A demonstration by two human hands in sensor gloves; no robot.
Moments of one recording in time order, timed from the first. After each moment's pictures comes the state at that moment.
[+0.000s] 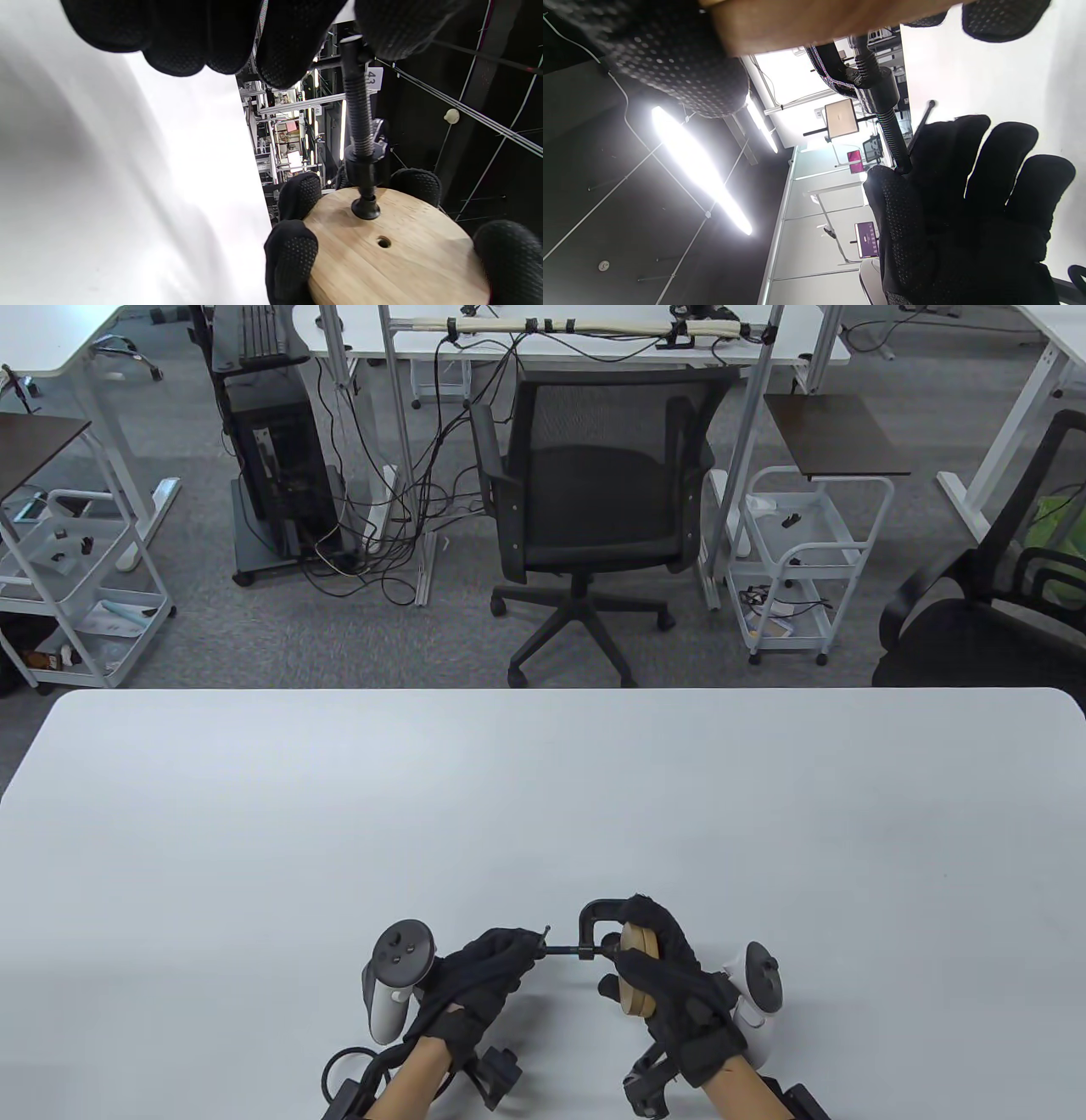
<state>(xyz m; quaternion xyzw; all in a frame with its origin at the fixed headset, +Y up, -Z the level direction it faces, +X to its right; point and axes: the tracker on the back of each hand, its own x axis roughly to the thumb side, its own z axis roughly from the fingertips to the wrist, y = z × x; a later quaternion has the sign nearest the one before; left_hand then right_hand) -0.137 -0.819 -0.334 -0.11 -0.12 0.63 0.76 0.146 -0.799 -0.314 0.11 0.10 0.58 0.80</state>
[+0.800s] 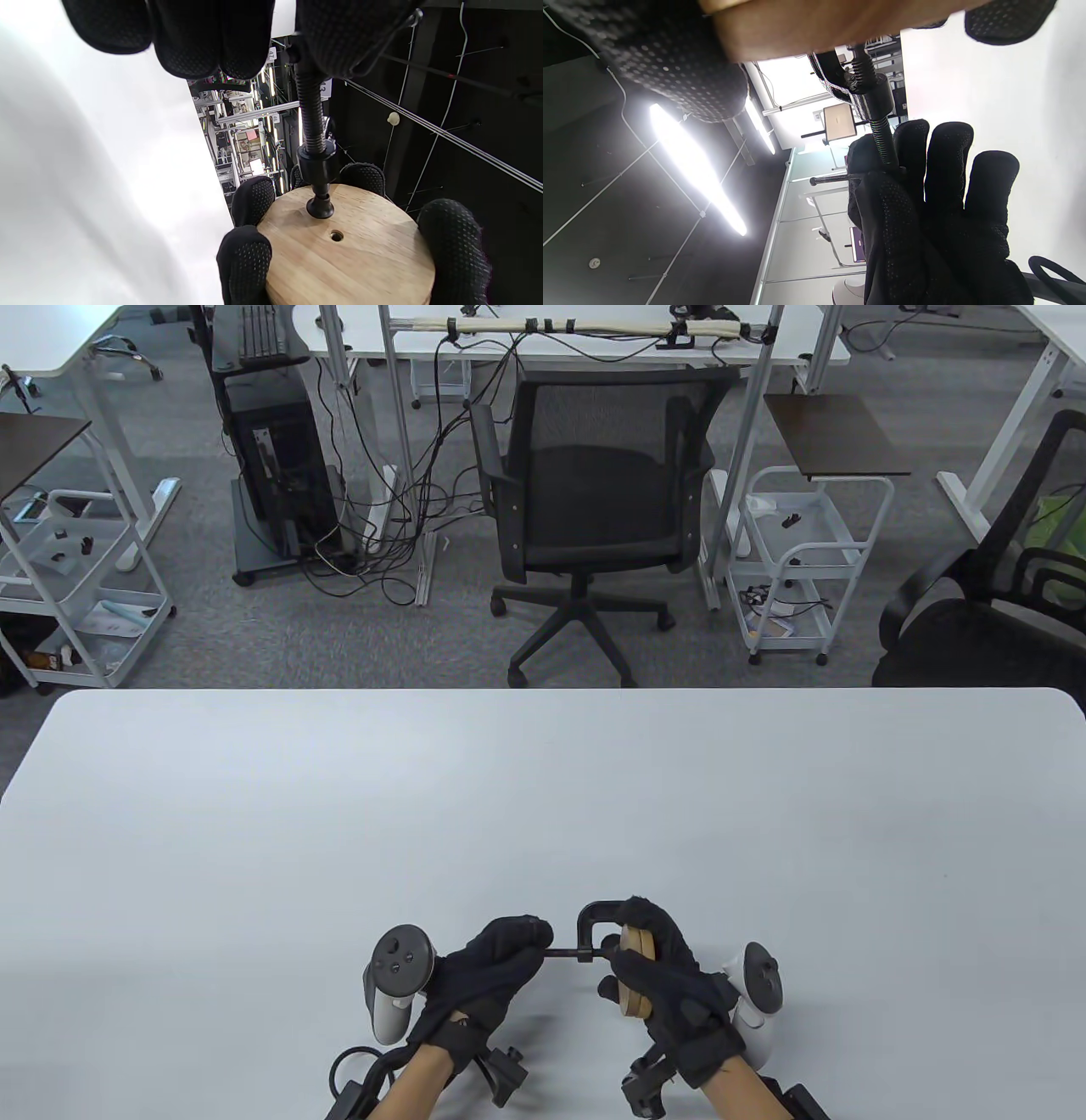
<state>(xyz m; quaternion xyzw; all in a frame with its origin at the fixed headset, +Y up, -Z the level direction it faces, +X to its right) -0.134 -0.809 -0.333 -0.04 -0.17 0.63 0.75 0.146 -0.799 -0.314 0.11 0.10 0.59 0.79</state>
